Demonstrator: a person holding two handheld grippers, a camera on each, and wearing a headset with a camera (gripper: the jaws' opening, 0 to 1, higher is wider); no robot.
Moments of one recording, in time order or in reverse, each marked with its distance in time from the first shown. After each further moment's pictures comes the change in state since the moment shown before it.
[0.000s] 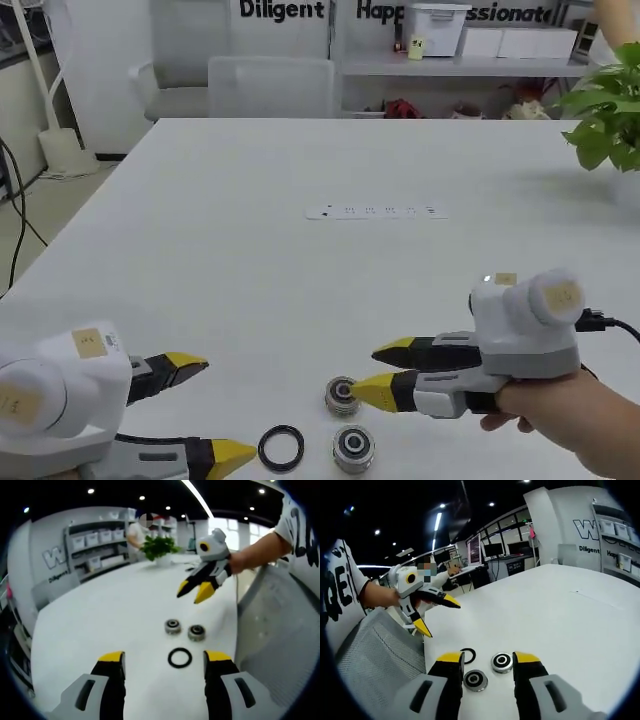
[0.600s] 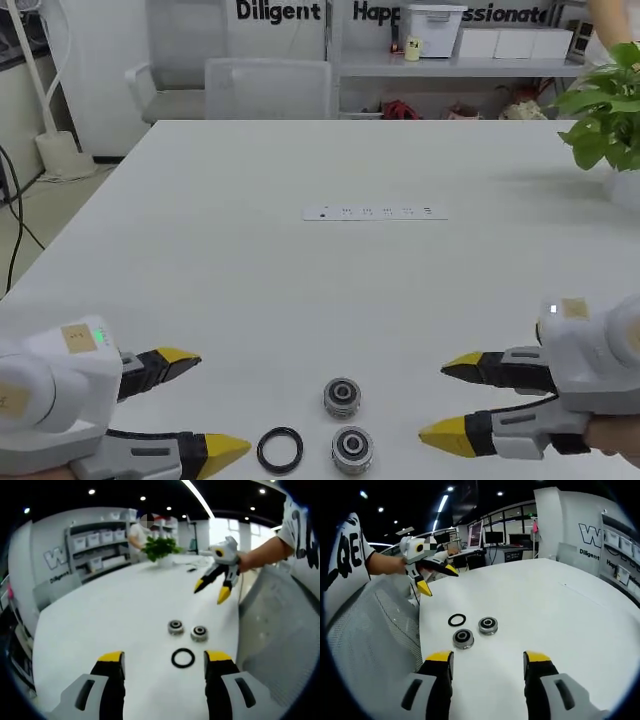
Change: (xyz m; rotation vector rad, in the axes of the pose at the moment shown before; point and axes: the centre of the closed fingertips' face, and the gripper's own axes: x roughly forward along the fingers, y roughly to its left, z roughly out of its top) left arm -0.002 0.008 0.001 0.001 -0.002 0.009; right arm -0.051 -0.016 -0.054 -0.123 0.135 -0.070
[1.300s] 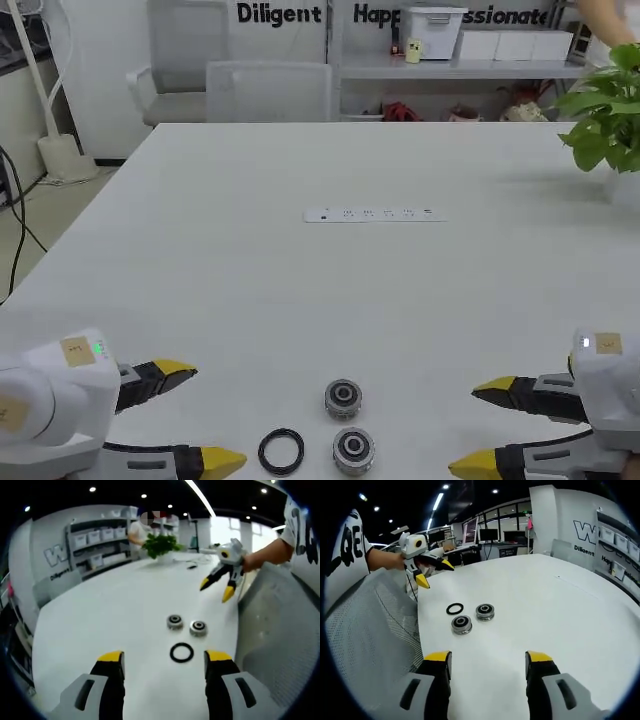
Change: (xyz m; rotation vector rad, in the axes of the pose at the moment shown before) left arm -0.003 -0.002 -0.010 -0.011 0.020 0.004; right arm -0.012 -0.001 -0.021 0.032 0.007 -0.040
